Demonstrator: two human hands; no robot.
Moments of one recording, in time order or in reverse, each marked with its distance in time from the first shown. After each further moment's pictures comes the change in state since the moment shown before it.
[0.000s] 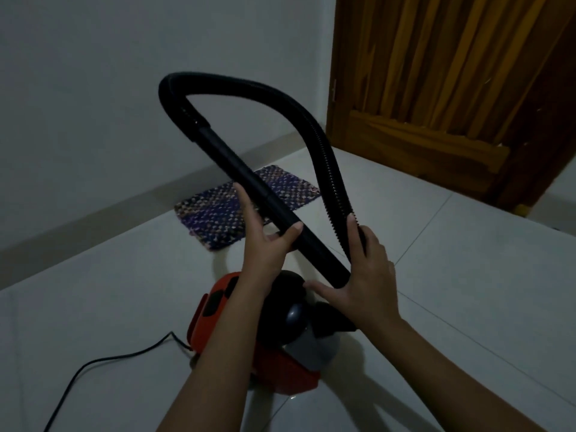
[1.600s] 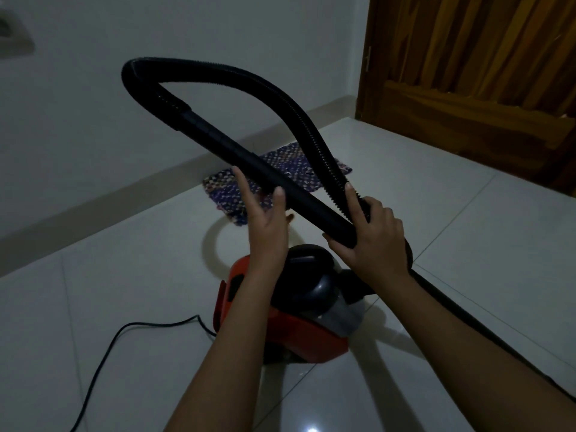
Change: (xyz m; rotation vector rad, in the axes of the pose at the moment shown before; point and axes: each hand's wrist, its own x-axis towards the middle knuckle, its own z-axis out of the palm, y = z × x) left_hand -0.011 -0.014 -0.027 0.167 0.272 0.051; right_hand 0.023 -0.003 0.042 -0.126 0.014 -0.142
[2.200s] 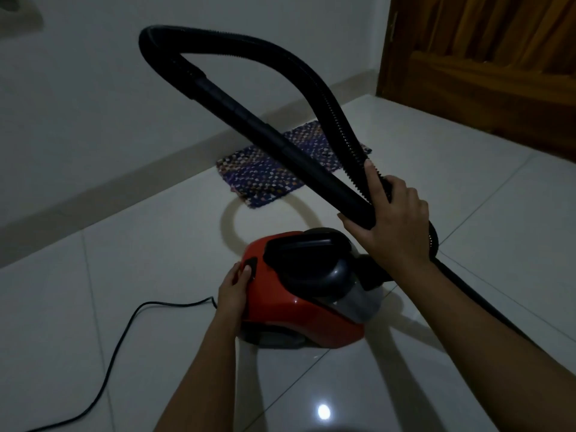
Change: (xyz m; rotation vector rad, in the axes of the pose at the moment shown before) left_hand -0.045 -0.113 -0.111 0.281 0.081 -0.719; right_hand 0.002 -0.001 0.010 -0.016 0.036 0.012
